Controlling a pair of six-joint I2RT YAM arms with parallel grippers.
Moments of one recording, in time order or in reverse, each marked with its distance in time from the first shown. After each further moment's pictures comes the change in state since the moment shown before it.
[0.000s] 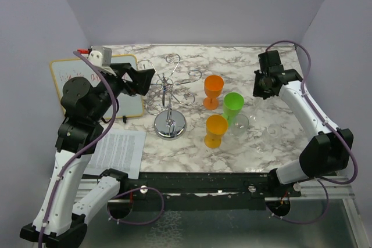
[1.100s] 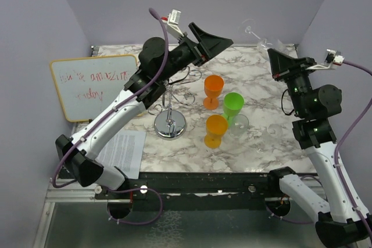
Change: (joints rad) left arm -0.401 0.605 0.328 0.442 0.050 -0.755; right arm 0.002 -0.651 -0.333 1.004 -0.187 0.254
